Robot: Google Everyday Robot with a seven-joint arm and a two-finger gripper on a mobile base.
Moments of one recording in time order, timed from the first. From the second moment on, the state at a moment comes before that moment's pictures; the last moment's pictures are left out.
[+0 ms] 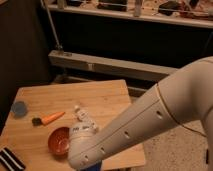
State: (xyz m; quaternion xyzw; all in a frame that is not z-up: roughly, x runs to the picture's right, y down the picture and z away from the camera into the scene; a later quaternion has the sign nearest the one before) arm -0.101 0.314 0.638 -0.28 0.09 0.40 0.87
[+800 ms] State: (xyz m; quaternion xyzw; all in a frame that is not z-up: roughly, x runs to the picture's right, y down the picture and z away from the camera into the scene) arm -0.126 0.349 0.654 -0.28 0.10 0.35 0.89
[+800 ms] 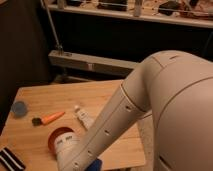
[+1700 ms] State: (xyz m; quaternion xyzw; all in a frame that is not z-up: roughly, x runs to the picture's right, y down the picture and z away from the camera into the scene) arm -0.133 0.355 0.675 -0.29 0.08 0.34 0.89
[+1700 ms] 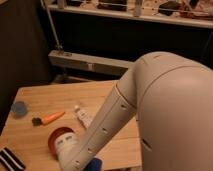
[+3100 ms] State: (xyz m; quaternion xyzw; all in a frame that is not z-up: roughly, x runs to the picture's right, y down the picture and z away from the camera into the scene) arm -0.127 0.359 0.693 -0.32 0.06 0.27 0.90
